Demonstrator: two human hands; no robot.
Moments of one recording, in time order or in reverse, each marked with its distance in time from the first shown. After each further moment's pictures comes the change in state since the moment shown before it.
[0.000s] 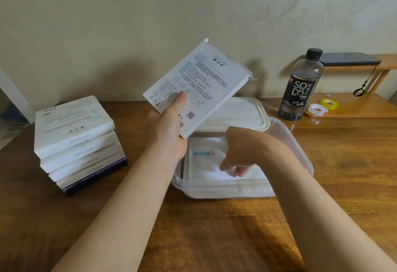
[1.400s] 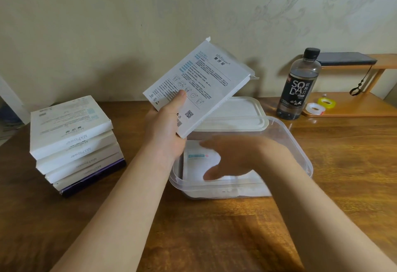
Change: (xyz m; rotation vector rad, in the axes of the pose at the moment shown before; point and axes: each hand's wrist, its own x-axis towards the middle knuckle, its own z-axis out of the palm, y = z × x) left_hand 0.013 0.001 -0.009 0.015 -0.075 -0.040; right_hand -0.004 -0.012 0.003 -0.302 -0.037 -0.281
